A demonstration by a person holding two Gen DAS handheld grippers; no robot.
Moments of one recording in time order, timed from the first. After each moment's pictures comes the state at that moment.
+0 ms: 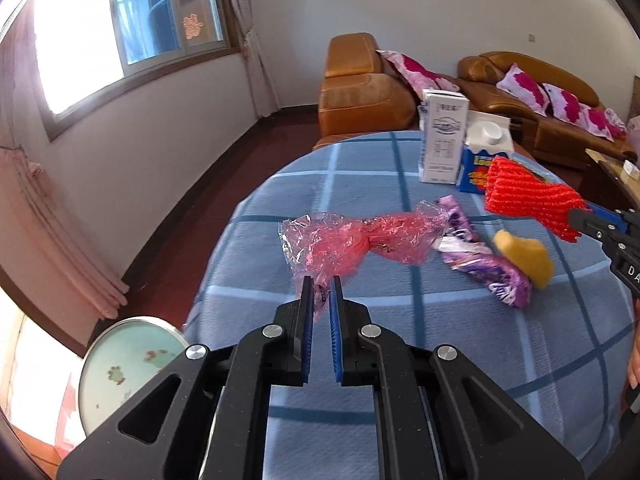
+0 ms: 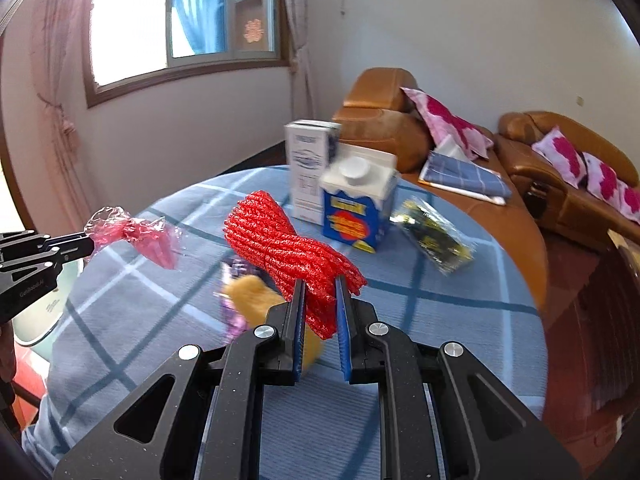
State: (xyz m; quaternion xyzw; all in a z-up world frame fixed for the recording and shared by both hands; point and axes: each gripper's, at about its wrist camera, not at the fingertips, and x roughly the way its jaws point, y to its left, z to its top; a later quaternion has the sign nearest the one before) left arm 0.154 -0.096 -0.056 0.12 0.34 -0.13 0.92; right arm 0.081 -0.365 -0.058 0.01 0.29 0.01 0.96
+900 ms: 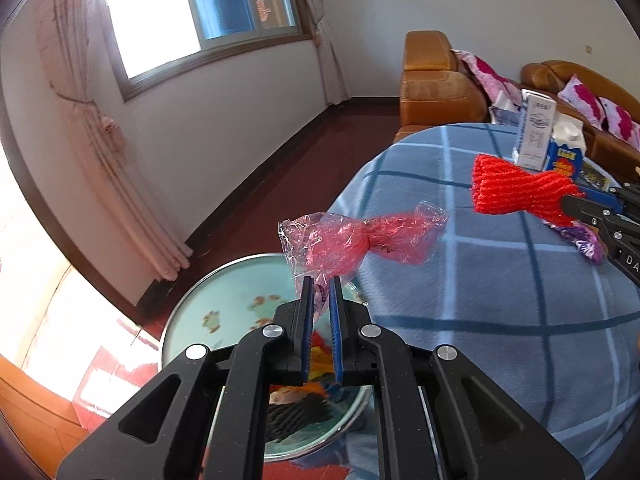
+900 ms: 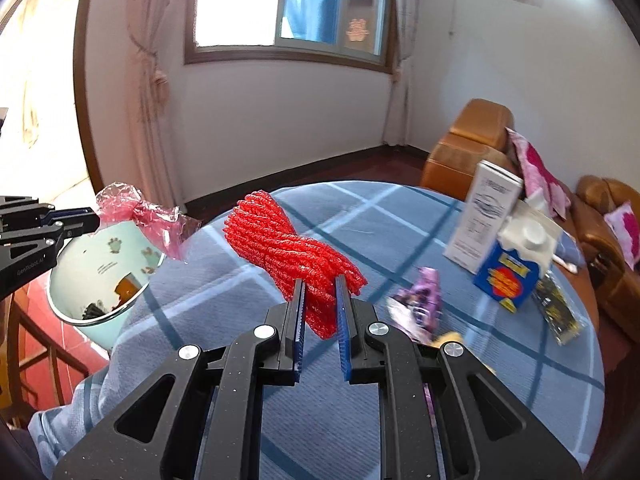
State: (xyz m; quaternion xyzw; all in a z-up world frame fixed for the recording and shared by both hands) left arm 0.123 0.026 -0.059 0.11 0.35 -0.02 0.93; right arm 0.109 -0.234 -0.059 -0.09 0.29 0.15 0.94
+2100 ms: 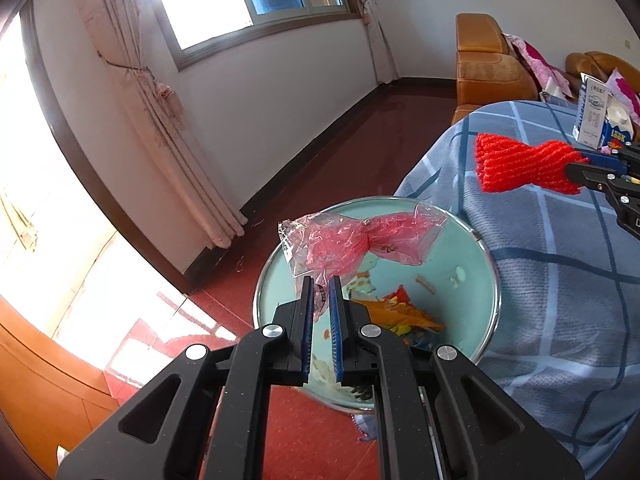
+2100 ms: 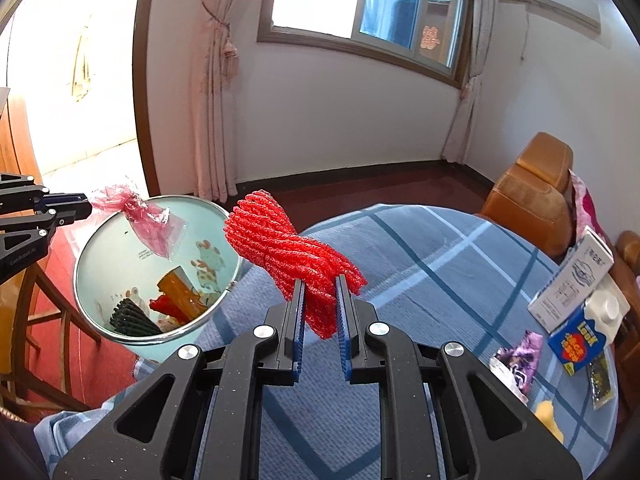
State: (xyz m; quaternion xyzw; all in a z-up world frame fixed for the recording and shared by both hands) left arm 0.098 0.109 -0.073 0.12 0.38 0.07 0.92; right arm 0.126 -0.140 -0.067 -0.15 0.28 0.24 0.92
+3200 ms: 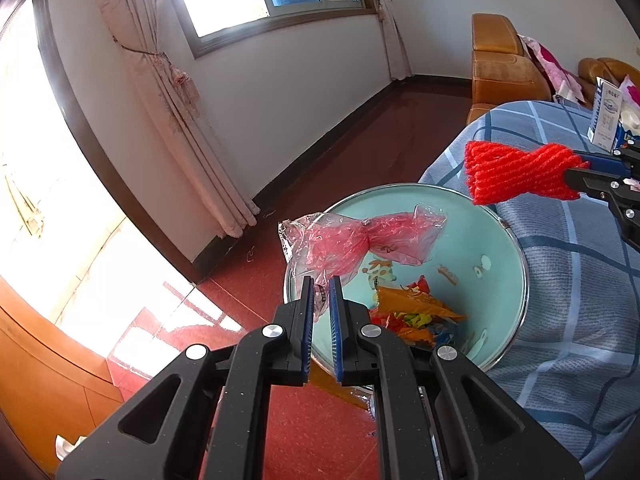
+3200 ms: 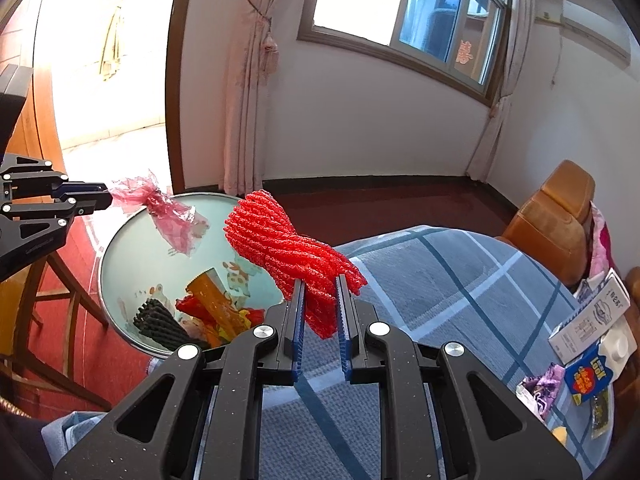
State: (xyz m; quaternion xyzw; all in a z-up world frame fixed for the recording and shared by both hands) left arm 0.092 0.132 -0.080 0.10 0.38 0.09 0.91; right arm 0.116 -0.095 -0.066 -0.19 0.27 0.28 0.90
